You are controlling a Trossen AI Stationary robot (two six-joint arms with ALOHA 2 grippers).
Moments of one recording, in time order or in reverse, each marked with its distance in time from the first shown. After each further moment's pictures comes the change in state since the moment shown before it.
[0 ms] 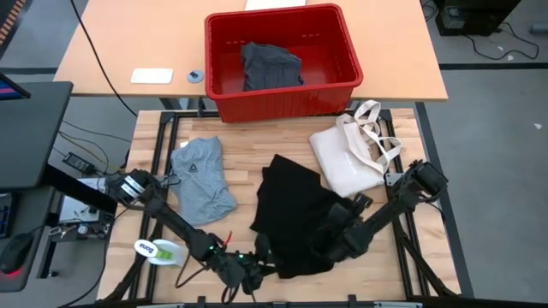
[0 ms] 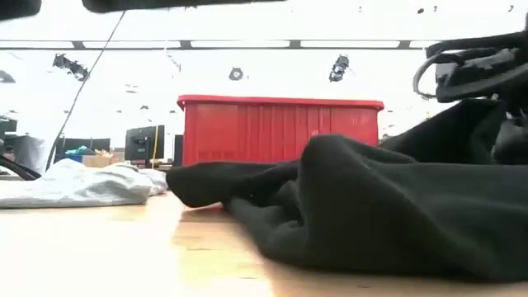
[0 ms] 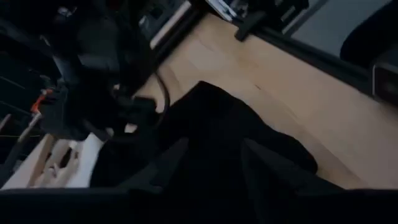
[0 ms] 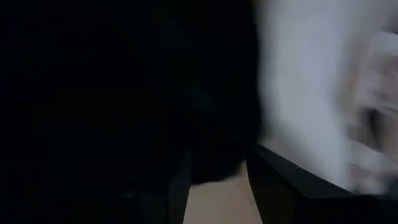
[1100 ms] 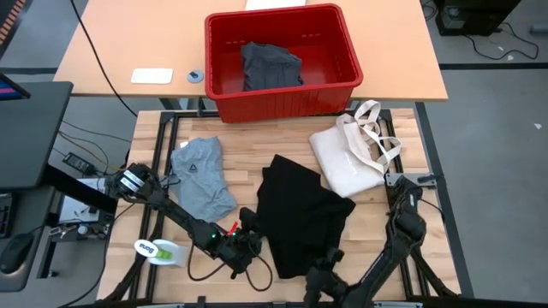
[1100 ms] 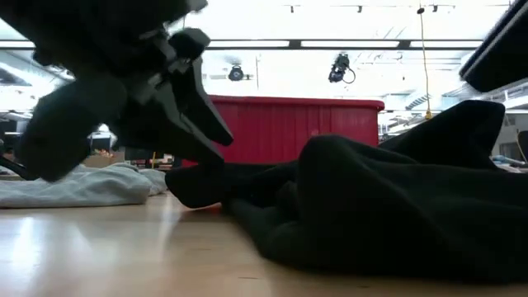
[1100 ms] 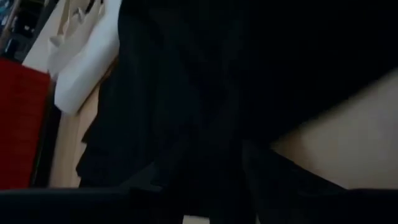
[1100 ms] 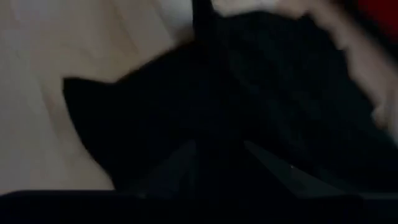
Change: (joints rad) left arm 0.078 -0.051 -0.081 -0.464 -0.231 -0.429; right arm 0.225 0.462 0.819 -0.061 0.387 0.065
